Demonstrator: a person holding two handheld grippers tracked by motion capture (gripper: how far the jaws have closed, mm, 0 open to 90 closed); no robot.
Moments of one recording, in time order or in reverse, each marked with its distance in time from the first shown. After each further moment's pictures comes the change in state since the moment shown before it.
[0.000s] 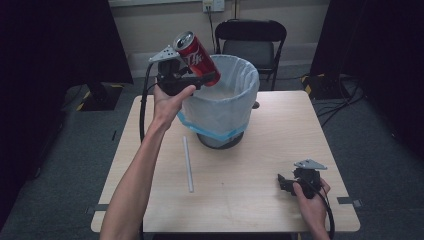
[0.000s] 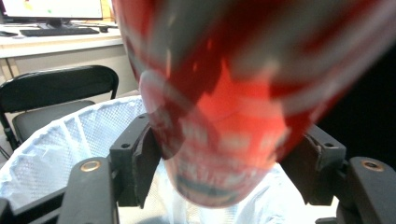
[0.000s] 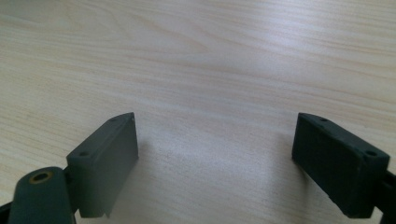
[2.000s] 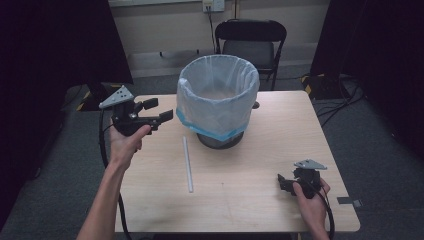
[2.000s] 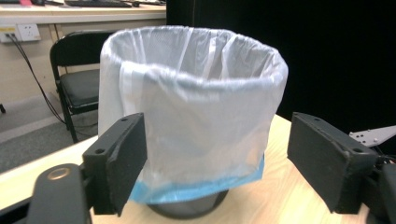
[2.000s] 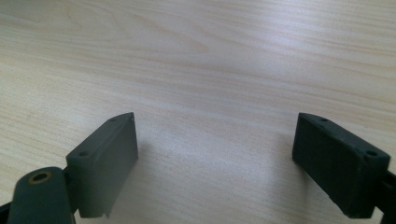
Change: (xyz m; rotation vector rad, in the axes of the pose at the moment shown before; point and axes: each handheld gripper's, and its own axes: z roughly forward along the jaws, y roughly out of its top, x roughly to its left) left arm -0.006 -0.078 -0.122 0.058 0.109 -0.049; right arm 0.000 0.000 0.000 0.000 0.001 -0.001
